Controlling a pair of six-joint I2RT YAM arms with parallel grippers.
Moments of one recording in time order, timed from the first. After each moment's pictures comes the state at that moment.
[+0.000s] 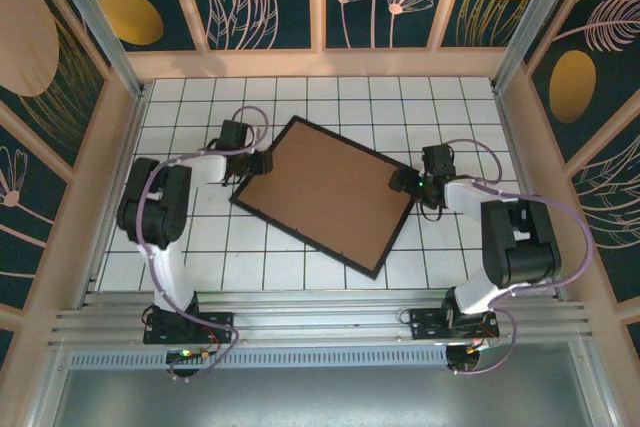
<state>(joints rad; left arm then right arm) -0.25 1.88 1.03 -0.09 0.17 -0.30 0.17 1.59 0.76 -0.15 -0.15 0.54</state>
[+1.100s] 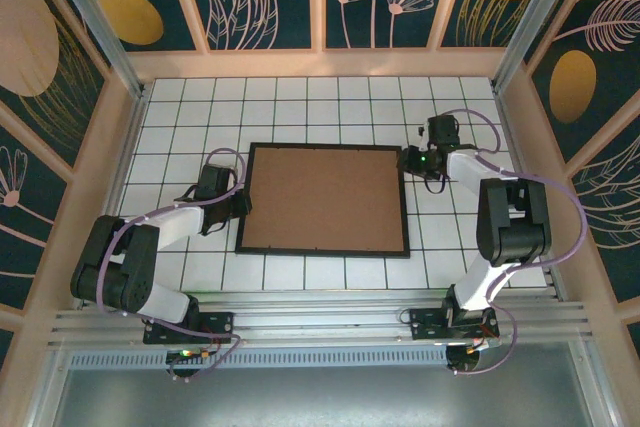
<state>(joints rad) -0.26 1.48 0.58 -0.05 0.11 -0.47 0.11 1.71 1.03 -0.34 -0.23 0.34</state>
